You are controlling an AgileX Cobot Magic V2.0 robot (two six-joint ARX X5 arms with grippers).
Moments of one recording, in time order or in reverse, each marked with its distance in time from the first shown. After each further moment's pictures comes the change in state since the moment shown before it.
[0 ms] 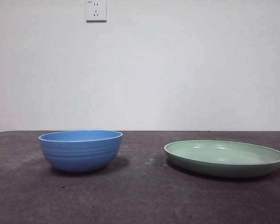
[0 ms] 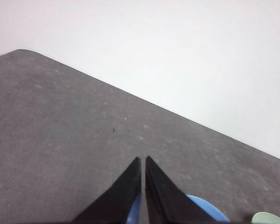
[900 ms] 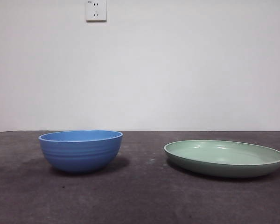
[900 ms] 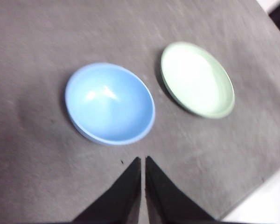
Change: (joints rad) left arm -0.111 0.673 0.551 -0.563 0.466 0.409; right arm 0.075 0.718 0.637 -0.782 -0.341 -0.337
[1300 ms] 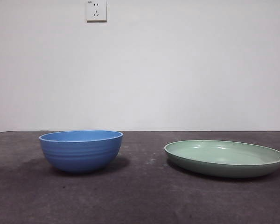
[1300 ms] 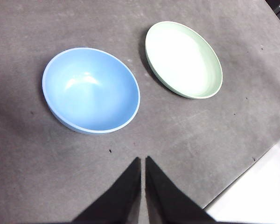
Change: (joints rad) left arm -0.060 0.015 0.003 -0.021 0.002 0.022; right arm 0.103 0.061 0.000 -0.080 -0.003 -0.056
